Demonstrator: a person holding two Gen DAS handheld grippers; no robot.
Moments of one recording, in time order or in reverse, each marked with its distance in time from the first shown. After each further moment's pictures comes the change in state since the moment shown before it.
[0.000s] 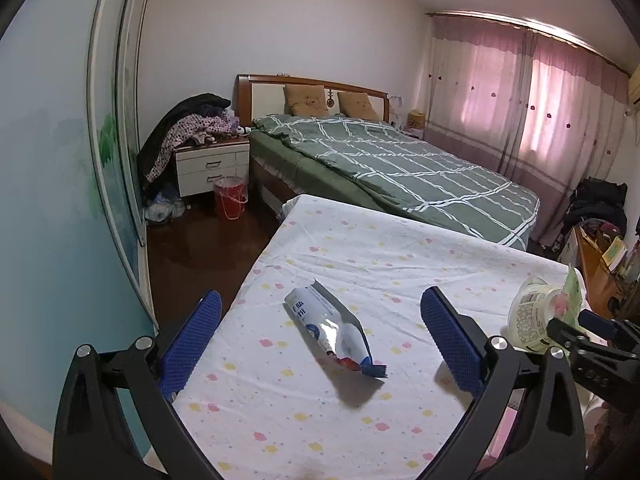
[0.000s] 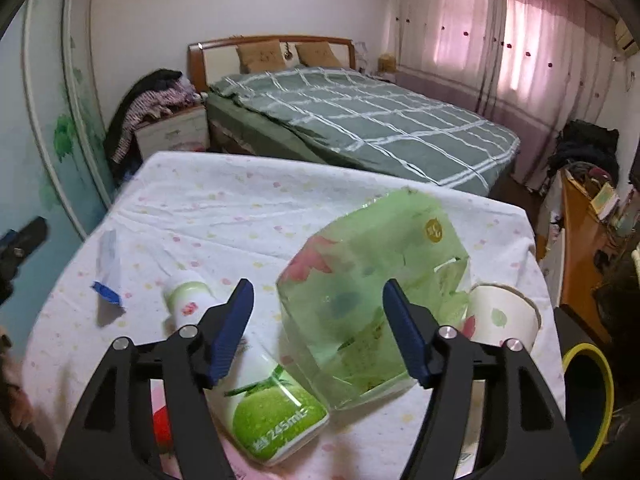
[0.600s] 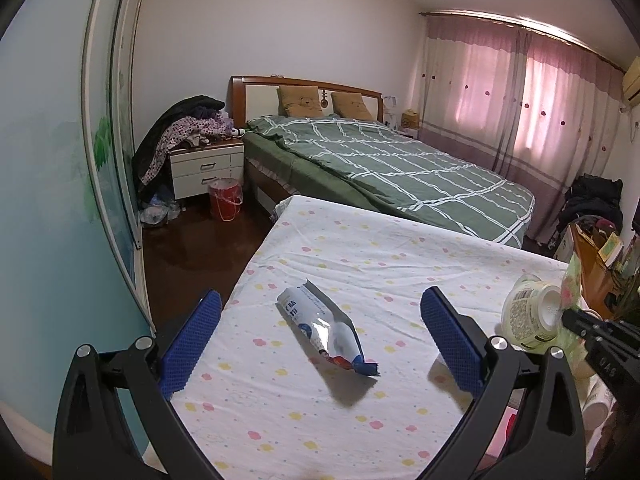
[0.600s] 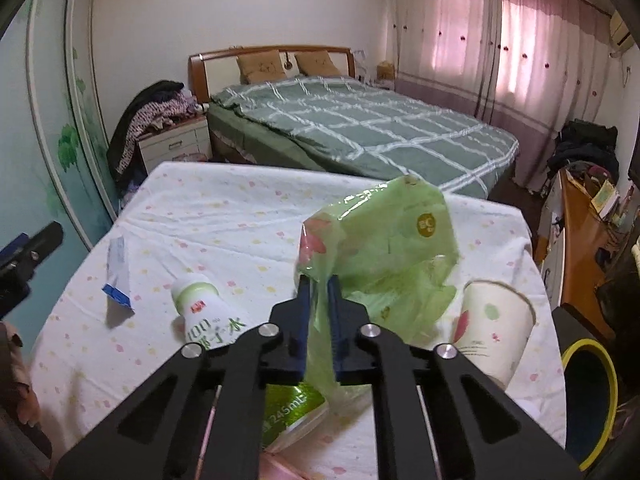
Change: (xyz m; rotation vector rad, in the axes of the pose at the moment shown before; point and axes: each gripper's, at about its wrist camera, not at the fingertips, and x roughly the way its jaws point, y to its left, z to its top) left arm -0.008 -0.009 0.000 0.009 -0.001 -0.019; right arm -0.020 -0.009 -0.004 0.017 -0.064 0.034
